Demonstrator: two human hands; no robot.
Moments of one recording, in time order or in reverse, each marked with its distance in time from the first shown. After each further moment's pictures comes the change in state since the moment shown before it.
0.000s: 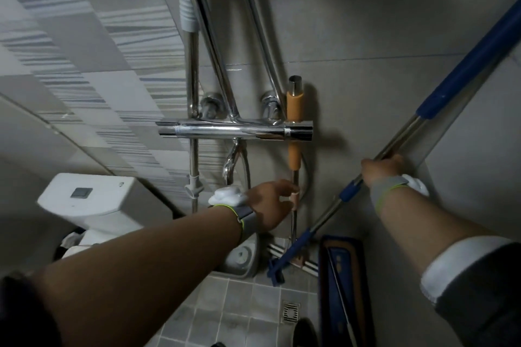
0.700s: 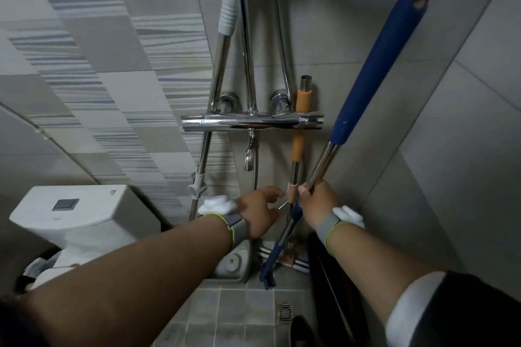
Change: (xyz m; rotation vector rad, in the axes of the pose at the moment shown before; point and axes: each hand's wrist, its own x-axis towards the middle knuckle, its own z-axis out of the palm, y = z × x) left_hand -0.080 -0.065 -0.018 -0.035 -0.013 0.064; right_hand -0.204 0.055 0.067 -0.125 -0.111 -0.417
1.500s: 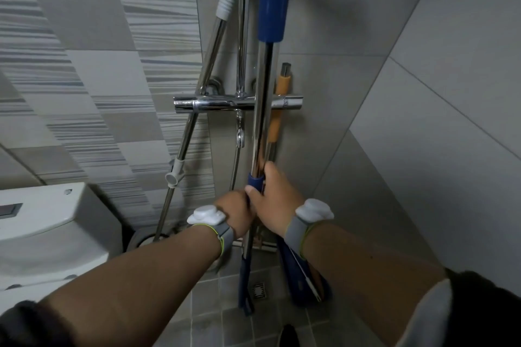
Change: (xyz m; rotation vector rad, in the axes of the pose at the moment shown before) left_hand -0.062 -0.054 0.004 0.157 0.044 0.149; right_hand -0.168 -0.082 0.015 -0.166 0.003 -0.367
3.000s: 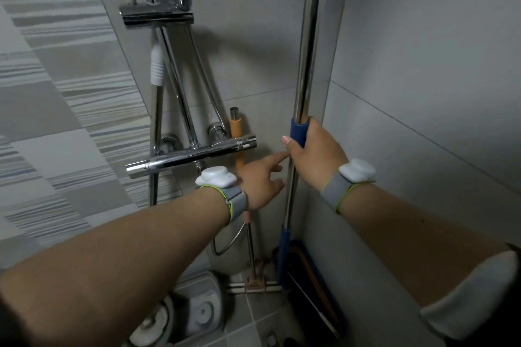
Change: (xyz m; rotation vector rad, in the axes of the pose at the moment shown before) left_hand 0.085 0.154 -0.073 -0.050 -0.069 0.372; right_hand 0.068 0.050 -0.182 -0.049 0.458 -0.013
